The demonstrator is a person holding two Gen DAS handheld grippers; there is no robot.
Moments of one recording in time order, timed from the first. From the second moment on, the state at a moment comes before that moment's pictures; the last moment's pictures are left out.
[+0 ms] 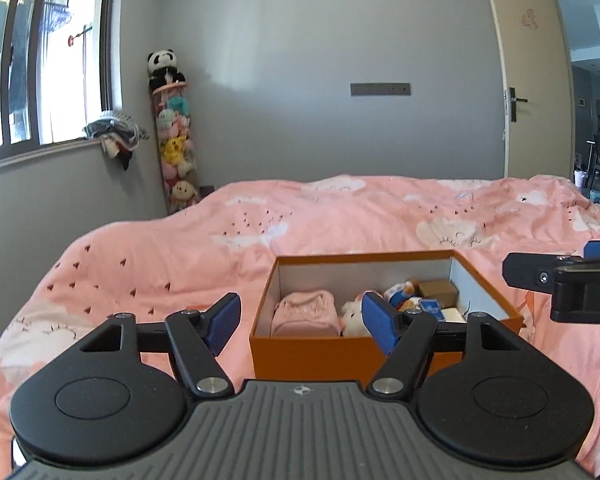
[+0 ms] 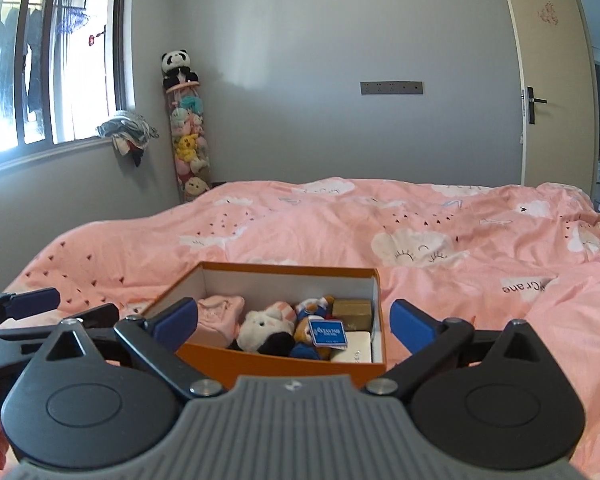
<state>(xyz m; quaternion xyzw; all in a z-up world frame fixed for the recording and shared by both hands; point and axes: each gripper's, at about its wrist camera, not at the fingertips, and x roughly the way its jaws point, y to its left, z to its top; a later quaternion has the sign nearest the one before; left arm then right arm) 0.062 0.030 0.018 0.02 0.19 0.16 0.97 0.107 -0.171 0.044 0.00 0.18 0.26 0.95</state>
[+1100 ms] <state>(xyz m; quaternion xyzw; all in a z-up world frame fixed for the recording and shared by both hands) 0.068 0.041 -0.007 0.00 0.26 0.18 0.95 0.120 -0.158 0.007 -0.02 0.24 0.24 0.94</state>
